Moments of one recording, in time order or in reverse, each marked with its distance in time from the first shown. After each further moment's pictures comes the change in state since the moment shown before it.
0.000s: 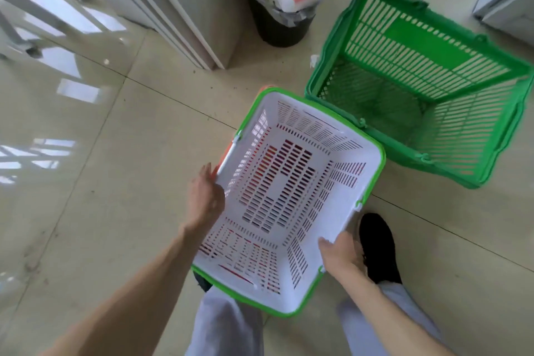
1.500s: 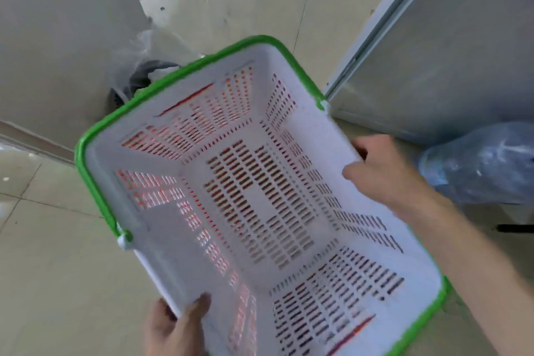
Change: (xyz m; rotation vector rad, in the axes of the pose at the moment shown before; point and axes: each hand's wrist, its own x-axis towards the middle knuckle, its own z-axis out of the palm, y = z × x) left_hand -0.205 0.248 -0.015 -0.747 0.047 -0.470; right_hand -0.087 -0.053 -0.429 0.174 0.333 -0.627
